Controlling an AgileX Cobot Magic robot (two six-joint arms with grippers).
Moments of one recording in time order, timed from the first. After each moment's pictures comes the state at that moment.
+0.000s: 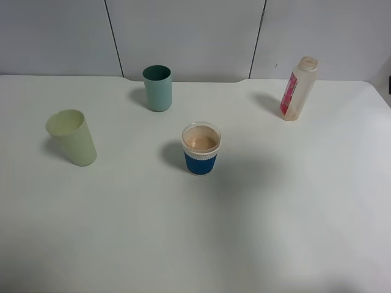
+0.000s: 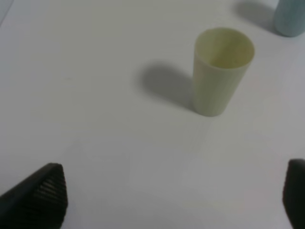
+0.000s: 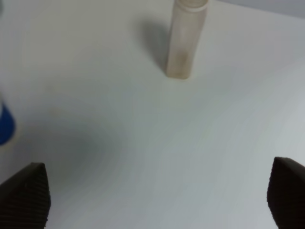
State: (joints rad) left arm 0.08 -0.01 -0.51 -0.04 1.06 0.00; right arm 0.14 0.75 -0.80 -0.01 0.79 -0.19
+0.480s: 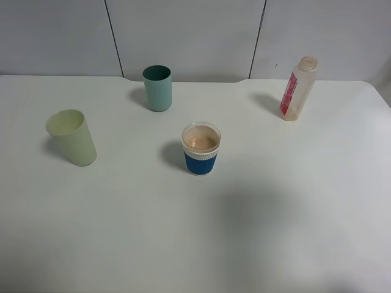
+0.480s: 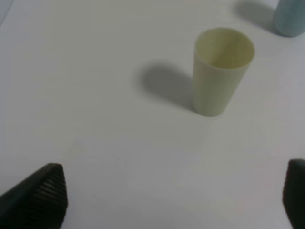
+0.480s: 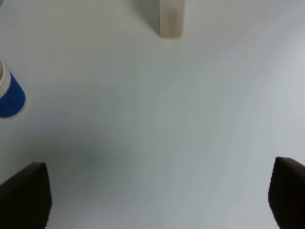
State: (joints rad) left arm 0.08 -0.01 -0.51 -0.04 1.06 0.00; right arm 0.14 0.49 -0.80 0.00 1.06 -0.03
